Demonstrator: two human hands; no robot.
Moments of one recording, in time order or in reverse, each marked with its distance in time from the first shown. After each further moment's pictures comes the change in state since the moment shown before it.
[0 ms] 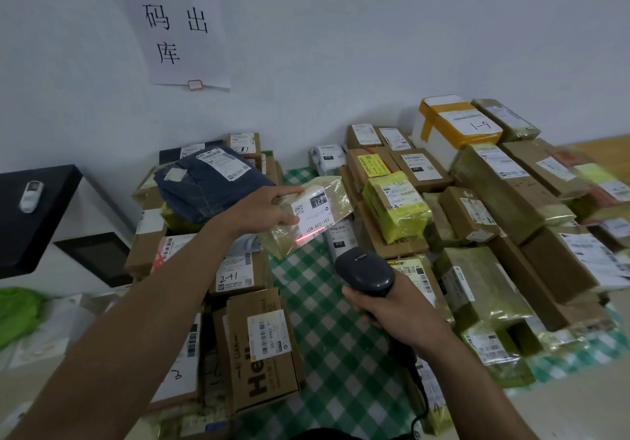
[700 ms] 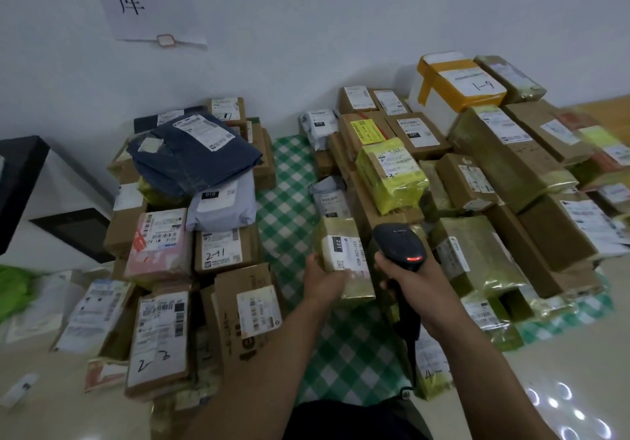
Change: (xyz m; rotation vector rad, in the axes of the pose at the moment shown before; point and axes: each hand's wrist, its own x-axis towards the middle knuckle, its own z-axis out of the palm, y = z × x) left_hand -0.017 -0.039 0.231 -0.819 0.226 -0.497; right_hand 0.011 0.042 -0.019 0.314 0.244 0.109
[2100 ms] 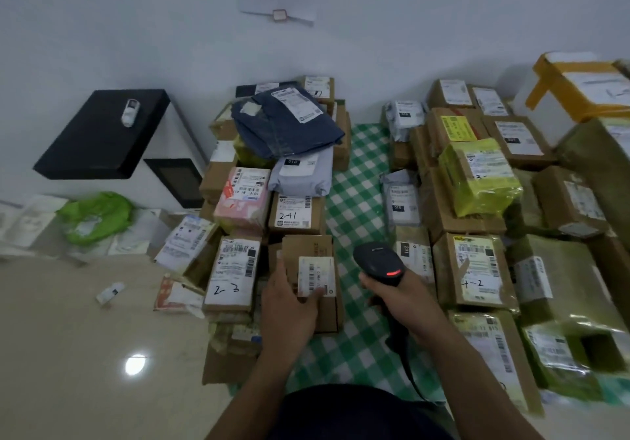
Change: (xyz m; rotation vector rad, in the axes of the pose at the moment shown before) left_hand -0.079 -0.068 -0.135 0.503 0.575 0.303; right_hand -0.002 0.051 0.082 -0.154 -0.368 0.091
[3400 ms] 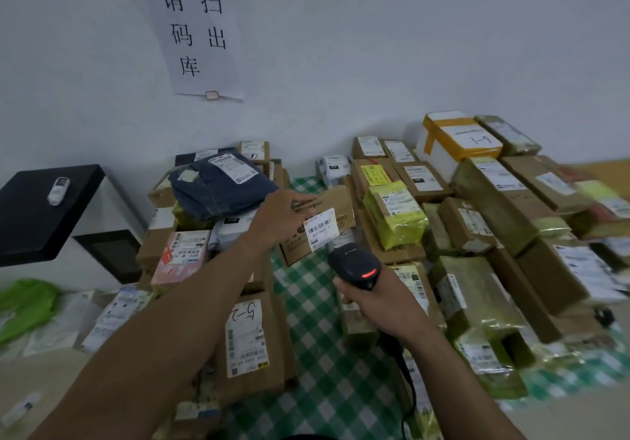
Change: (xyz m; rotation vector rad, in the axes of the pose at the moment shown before) left_hand 0.121 0.218 -0.014 0.134 -0.270 0.689; right_hand -0.040 -0.065 -0.060 -0.270 0.151 -0.275
